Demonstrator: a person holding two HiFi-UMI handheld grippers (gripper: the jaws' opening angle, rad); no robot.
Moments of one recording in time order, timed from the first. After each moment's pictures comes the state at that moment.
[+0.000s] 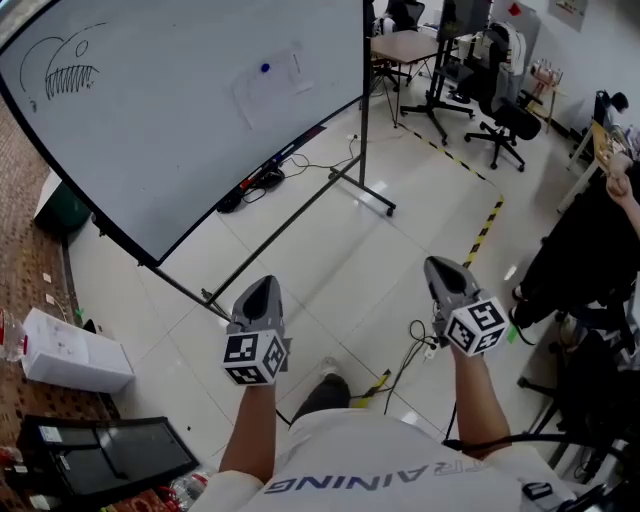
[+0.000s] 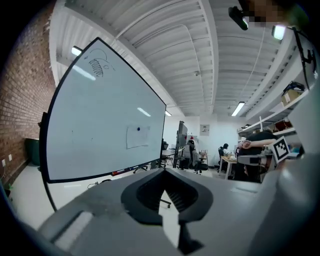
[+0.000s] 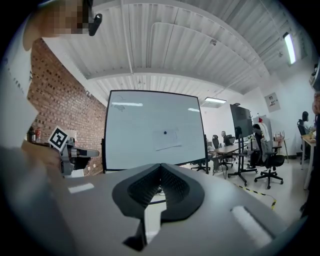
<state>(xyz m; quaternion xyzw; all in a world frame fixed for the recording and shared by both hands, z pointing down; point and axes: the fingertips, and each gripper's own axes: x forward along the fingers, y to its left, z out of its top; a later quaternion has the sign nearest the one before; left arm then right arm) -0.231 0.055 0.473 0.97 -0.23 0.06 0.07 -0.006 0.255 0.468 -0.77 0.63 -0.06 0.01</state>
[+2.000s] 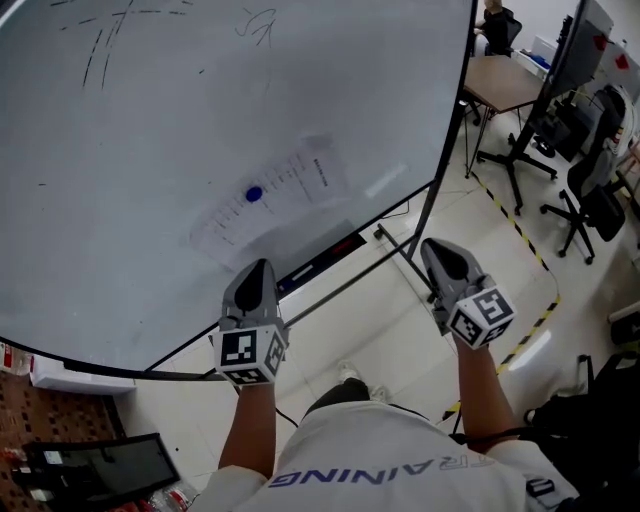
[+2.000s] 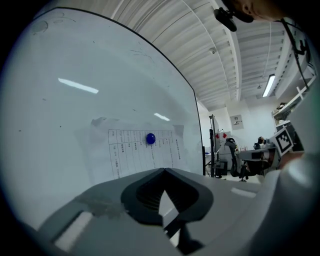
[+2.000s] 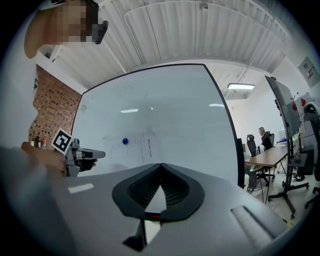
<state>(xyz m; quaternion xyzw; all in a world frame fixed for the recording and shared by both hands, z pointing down) 0.117 -0.331 0.396 0.92 -0.38 0.05 0.00 0.365 -0.212 0.404 -0.65 0.76 -0.03 0.05</state>
